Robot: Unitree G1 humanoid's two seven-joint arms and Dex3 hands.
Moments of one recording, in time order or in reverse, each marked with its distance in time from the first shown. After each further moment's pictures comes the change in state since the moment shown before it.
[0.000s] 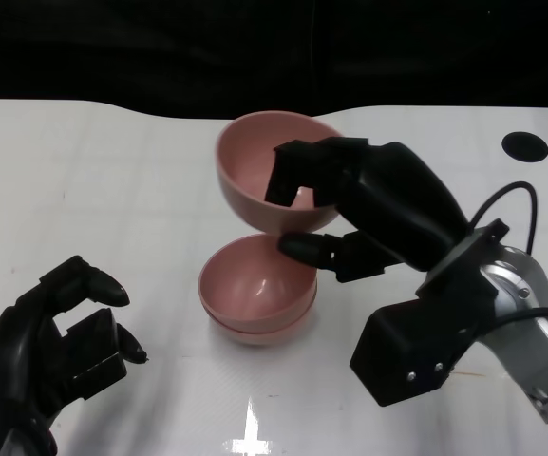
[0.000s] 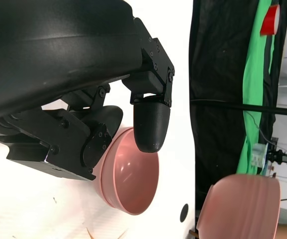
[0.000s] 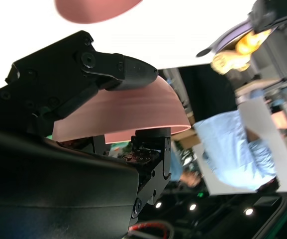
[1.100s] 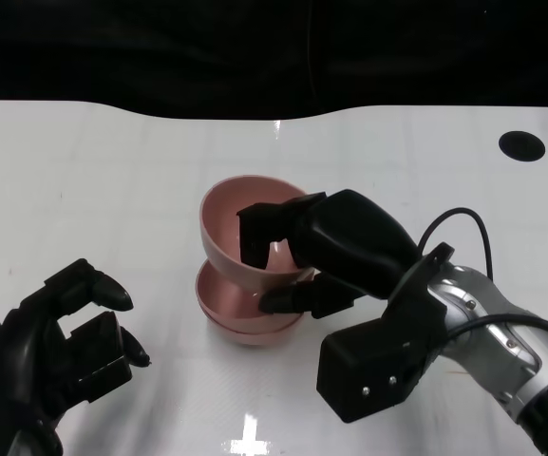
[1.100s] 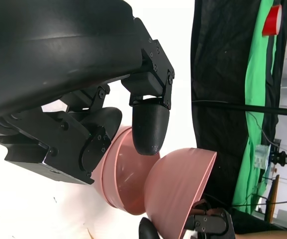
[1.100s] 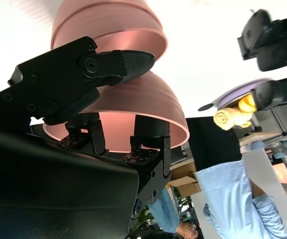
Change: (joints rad) left arm 0.005 -0.012 -0.012 -0.006 0.016 -0.002 0.025; right arm -0.074 0.043 0.096 0.290 -0.093 -0.071 -0.041
